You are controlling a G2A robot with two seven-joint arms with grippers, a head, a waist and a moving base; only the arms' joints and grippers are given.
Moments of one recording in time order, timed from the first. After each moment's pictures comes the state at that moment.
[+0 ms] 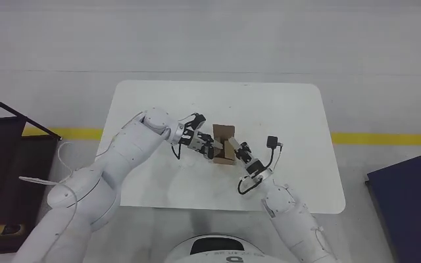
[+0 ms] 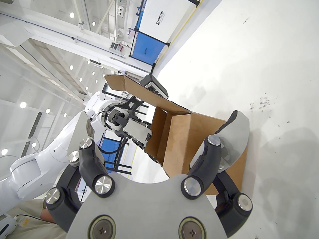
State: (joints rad) left arm 0.59 -1.33 -0.40 -0.57 -0.64 -0.13 -1.29; right arm -1.56 -1.39 1.19 -1.37 -0.30 -0.49 0.07
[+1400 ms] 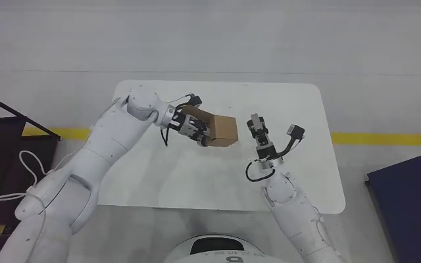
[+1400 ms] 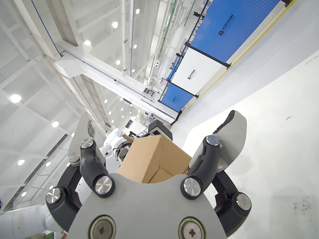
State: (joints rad) left arm 0.62 -1.16 -0.64 -1.03 -0.39 0.11 -1.37; right arm -1.50 -1.41 1.22 -1.41 -0.32 -0.62 -0.23
